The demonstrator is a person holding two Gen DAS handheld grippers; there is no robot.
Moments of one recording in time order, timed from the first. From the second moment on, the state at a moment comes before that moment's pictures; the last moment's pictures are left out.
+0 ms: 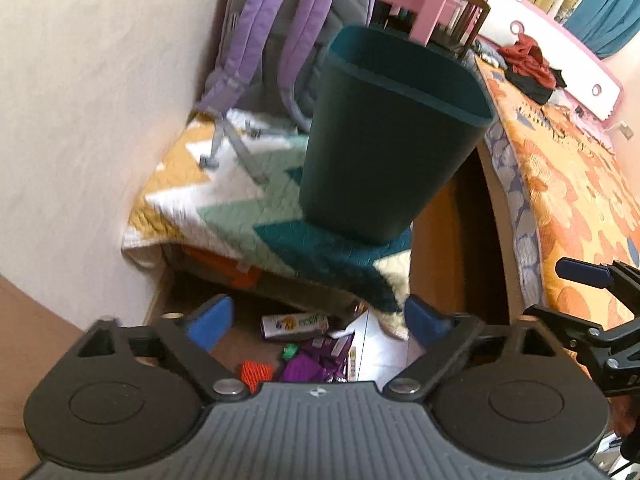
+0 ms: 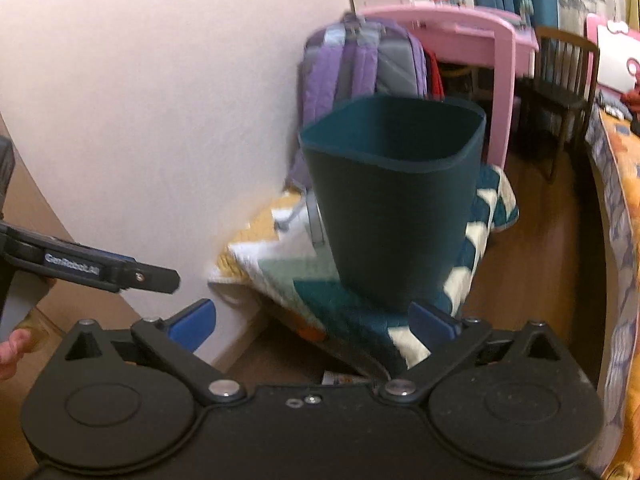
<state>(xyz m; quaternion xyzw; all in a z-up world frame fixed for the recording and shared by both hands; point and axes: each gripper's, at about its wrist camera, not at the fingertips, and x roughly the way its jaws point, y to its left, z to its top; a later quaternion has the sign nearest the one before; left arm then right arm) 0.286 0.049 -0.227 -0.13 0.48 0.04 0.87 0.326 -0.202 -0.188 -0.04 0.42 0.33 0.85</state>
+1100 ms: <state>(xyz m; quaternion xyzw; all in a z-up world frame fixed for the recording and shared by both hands) 0.304 0.089 -0.709 -0.10 0.62 0.12 0.77 0.325 -0.209 -0.667 0.16 0.64 0.08 0.74</state>
